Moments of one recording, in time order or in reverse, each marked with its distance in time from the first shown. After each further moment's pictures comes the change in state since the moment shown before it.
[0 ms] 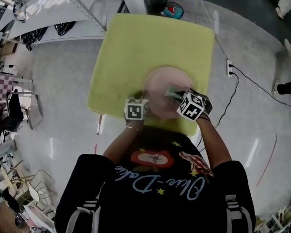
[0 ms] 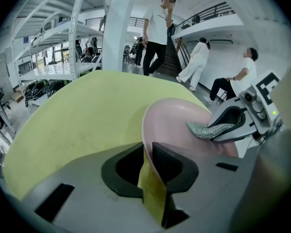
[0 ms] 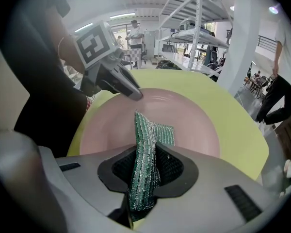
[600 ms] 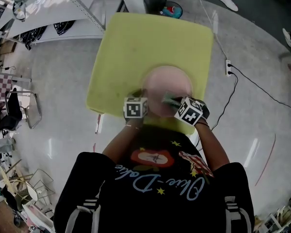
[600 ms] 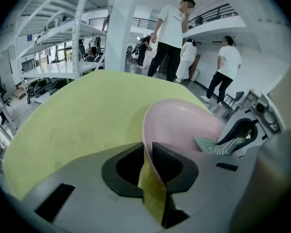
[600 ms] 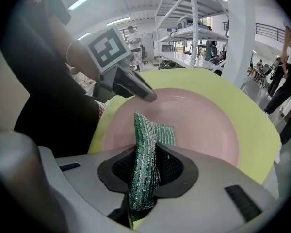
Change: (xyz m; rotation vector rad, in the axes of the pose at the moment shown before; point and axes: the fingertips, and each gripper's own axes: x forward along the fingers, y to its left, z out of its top) left arm -0.002 -0.004 0.004 -0.034 -0.006 0.013; right arm -0.007 0.038 -0.002 0.069 -0.020 0.093
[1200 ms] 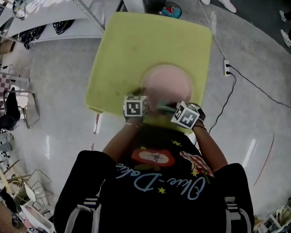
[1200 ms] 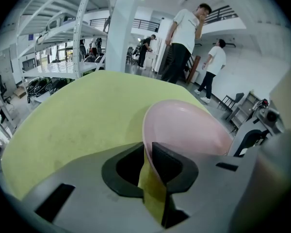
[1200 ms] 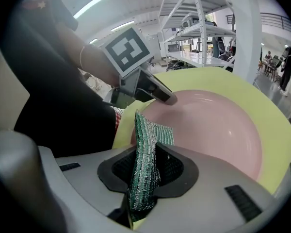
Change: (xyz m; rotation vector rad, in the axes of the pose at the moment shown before) left arm 0.000 0.001 -0.003 -0.007 -0.010 -0.001; right arm 0.006 0.049 0.010 0.013 -0.023 0.145
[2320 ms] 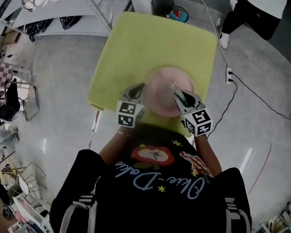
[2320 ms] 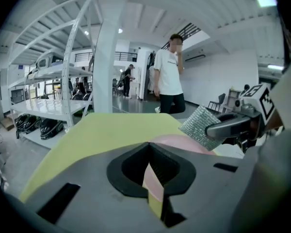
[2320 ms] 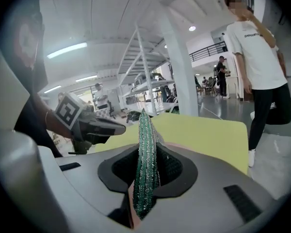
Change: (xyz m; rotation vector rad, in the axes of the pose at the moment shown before) left arm -0.084 -0.022 0.071 0.234 -0.343 -0.072; right arm -0.107 -0.068 0.058 0.334 -0.642 -0.438
